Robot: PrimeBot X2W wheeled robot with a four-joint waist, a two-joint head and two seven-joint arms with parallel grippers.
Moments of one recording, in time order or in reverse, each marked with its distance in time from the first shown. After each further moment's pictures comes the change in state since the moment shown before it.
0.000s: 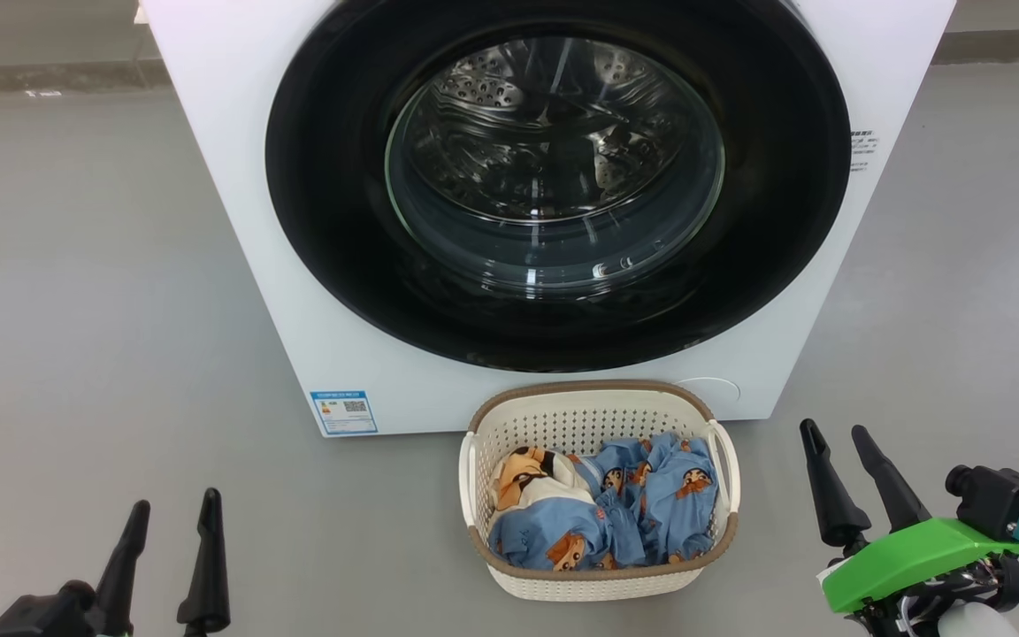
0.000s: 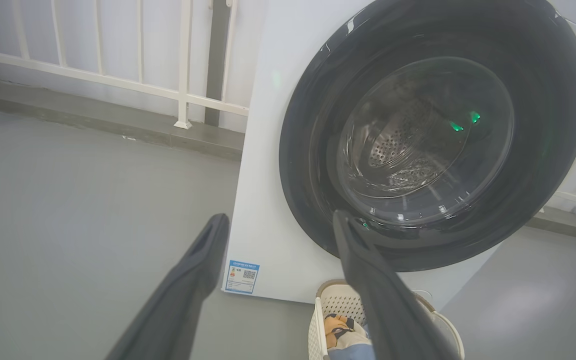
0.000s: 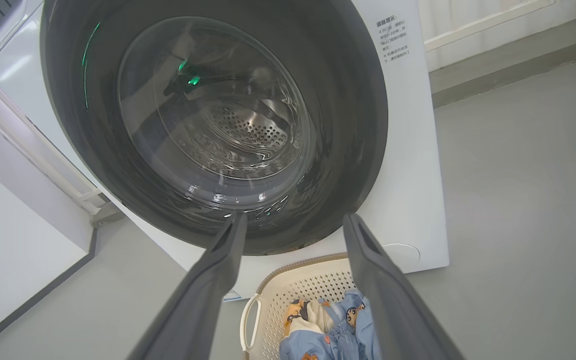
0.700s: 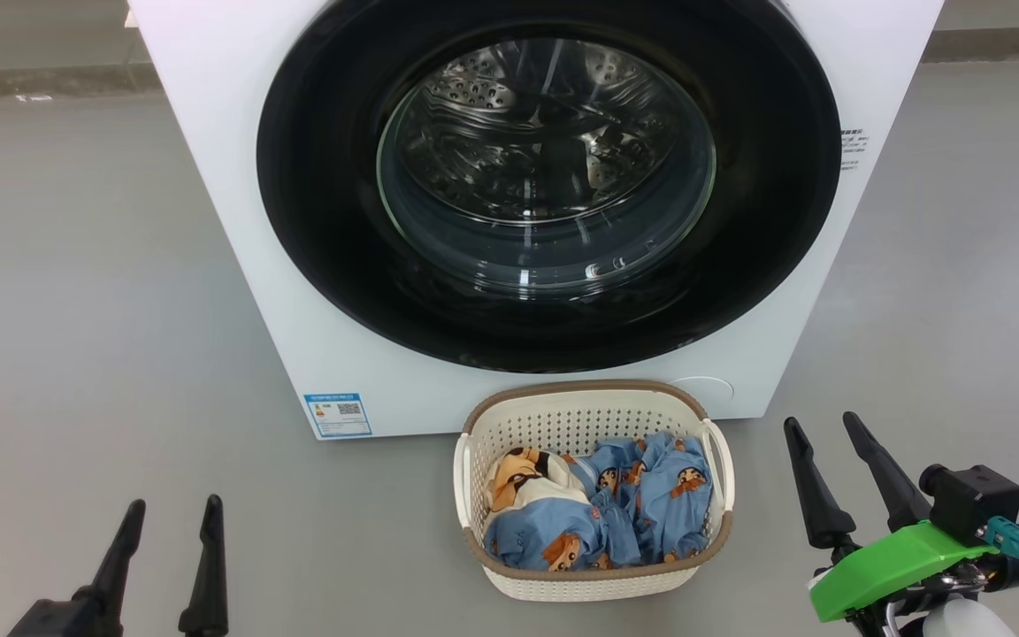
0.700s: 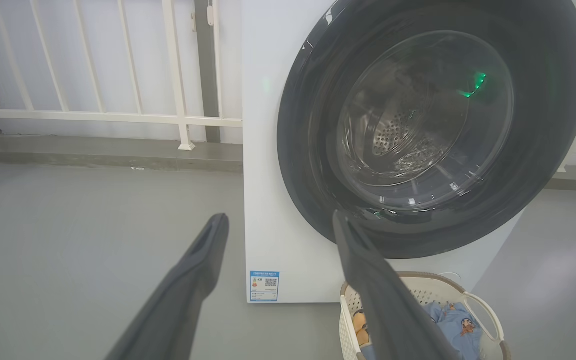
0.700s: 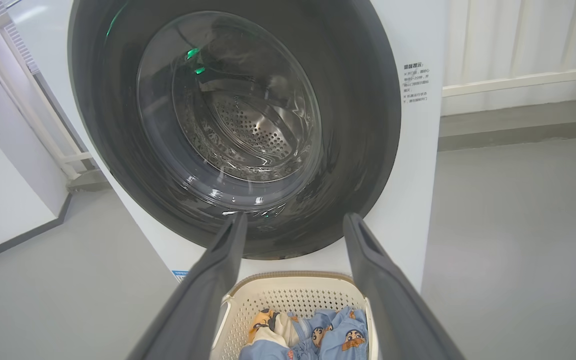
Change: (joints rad) left arm 0.001 0.024 -0.005 0.022 0.144 0.000 -0.058; right arm -0.009 -0.011 0.026 -0.001 -0.210 0.000 -0.061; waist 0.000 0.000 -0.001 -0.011
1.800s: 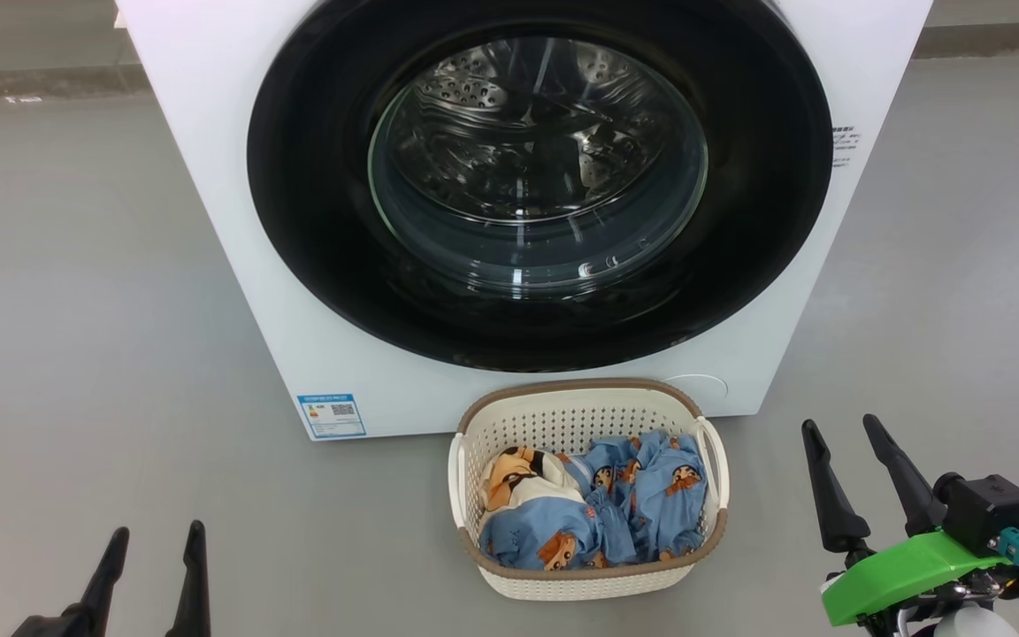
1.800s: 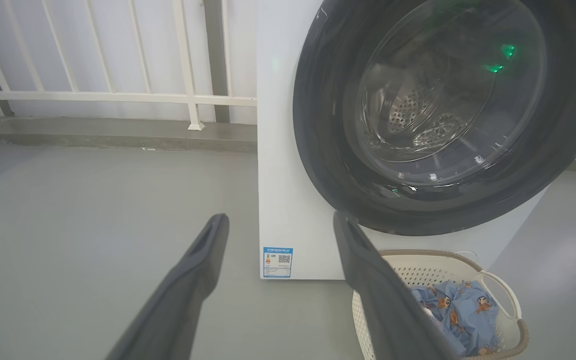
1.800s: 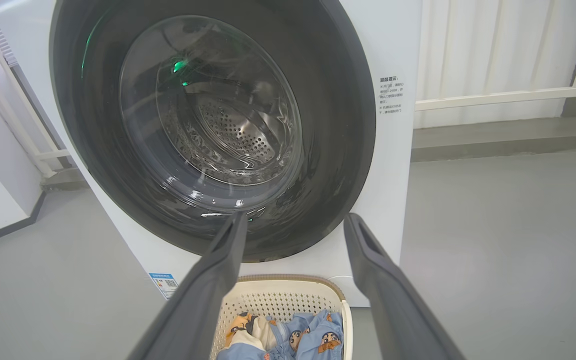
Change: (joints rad) left arm -0.002 0.009 0.026 0.096 0.012 0.000 -0.020; right arm 0.024 0.016 -0.057 -0.007 -0.074 0.000 -0.017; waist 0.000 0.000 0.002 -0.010
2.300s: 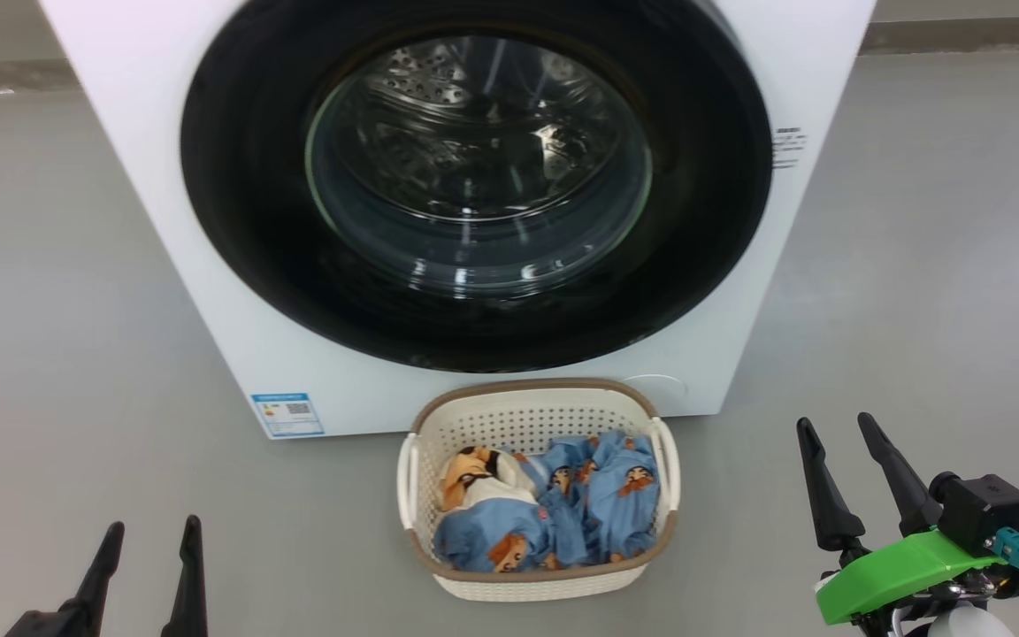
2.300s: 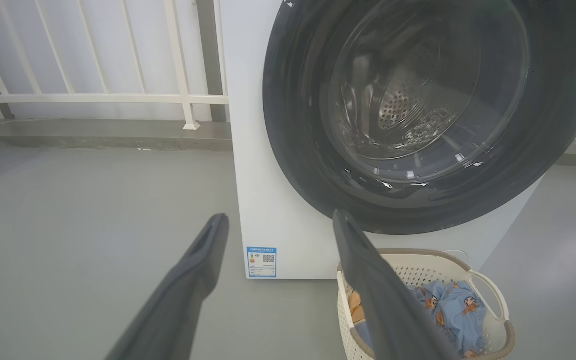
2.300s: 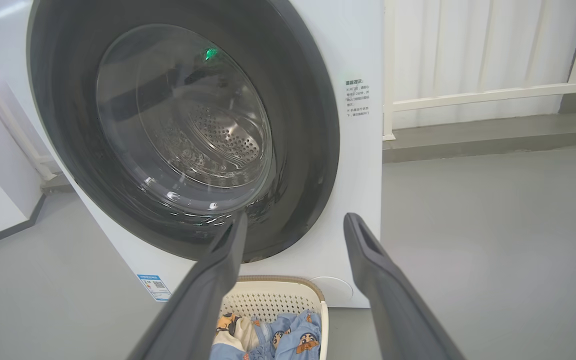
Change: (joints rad) left arm -0.004 -0.001 0.012 -0.001 0.024 0.000 0.000; right arm 0.000 0.015 -0.003 -0.008 -0.002 0.000 0.000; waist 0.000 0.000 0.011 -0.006
